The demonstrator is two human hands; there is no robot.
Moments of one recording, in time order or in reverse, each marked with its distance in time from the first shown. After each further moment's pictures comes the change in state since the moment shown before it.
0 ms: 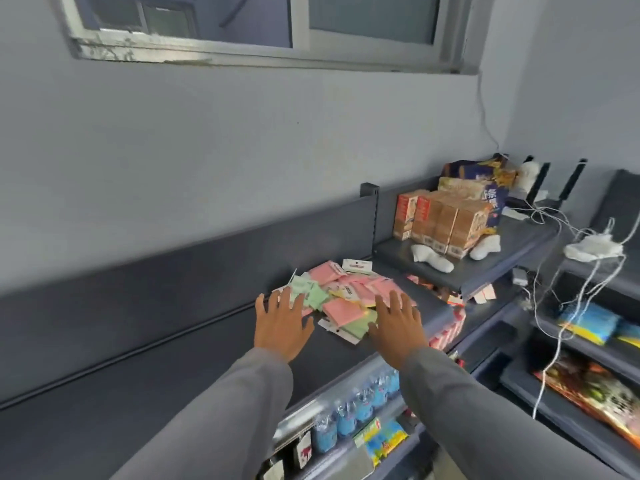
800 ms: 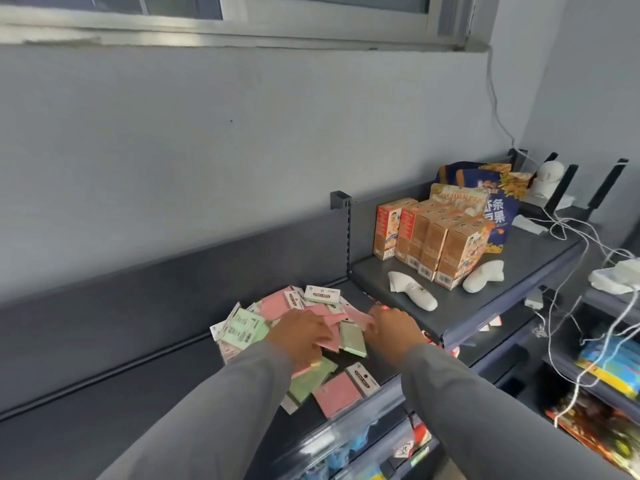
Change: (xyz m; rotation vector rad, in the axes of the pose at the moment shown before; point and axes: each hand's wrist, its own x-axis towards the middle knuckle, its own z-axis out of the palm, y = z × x) left_hand 0.164 0.127 0.037 -0.096 -0.202 0.447; right_hand 0.163 0.134 0.004 0.216 -0.150 -0.098
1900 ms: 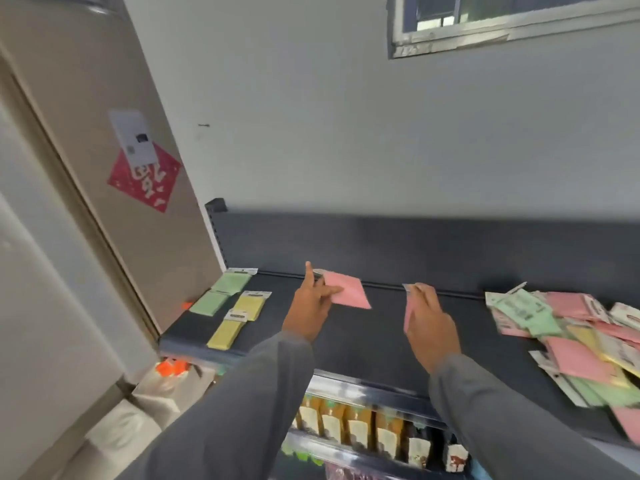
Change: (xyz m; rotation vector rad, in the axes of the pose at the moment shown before) left_hand -0.474 -0.090 -0.038 -0.361 0.735 -0.991; right_hand -0.139 -0.364 0.127 0.277 0.210 -0.690
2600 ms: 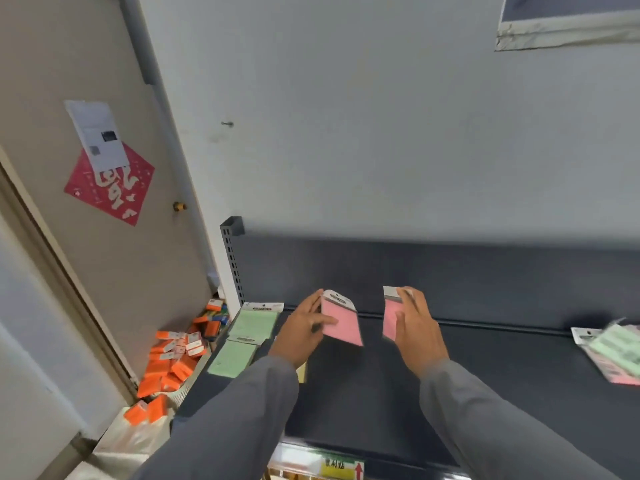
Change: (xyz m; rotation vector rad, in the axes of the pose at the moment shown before) left_hand 0.090 -0.220 -0.071 -0.183 -0.173 0.124; right_hand 0.107 -0.173 0.110 0.133 -0.023 0.122
